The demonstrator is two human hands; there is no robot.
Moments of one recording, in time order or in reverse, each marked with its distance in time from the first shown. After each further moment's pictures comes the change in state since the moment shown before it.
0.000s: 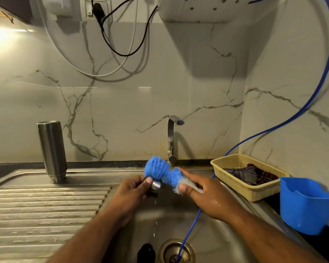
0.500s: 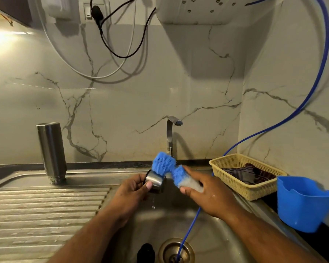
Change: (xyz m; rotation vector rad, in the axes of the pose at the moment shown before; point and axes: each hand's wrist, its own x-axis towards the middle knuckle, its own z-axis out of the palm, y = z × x) left_hand -0.004 0.003 0.000 0.123 -0.032 0.035; right_hand 0.002 0.005 -0.002 -0.094 0.089 -0.044
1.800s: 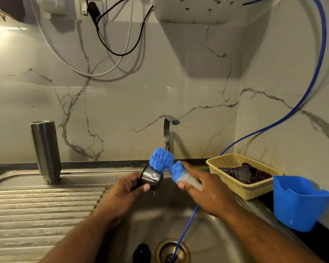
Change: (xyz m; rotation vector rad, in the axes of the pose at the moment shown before) left_hand 0.001 -0.001 -0.010 0.153 -0.038 0.126; right_hand -0.001 -0.004 -0.006 -0.030 0.025 0.017
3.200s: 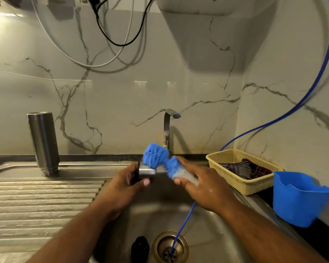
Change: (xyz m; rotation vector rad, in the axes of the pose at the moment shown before) left_hand 0.002 -0.003 0.000 -0.107 -0.016 -0.031; right_hand 0.001 -0.003 0.002 -0.063 0.006 -0.086
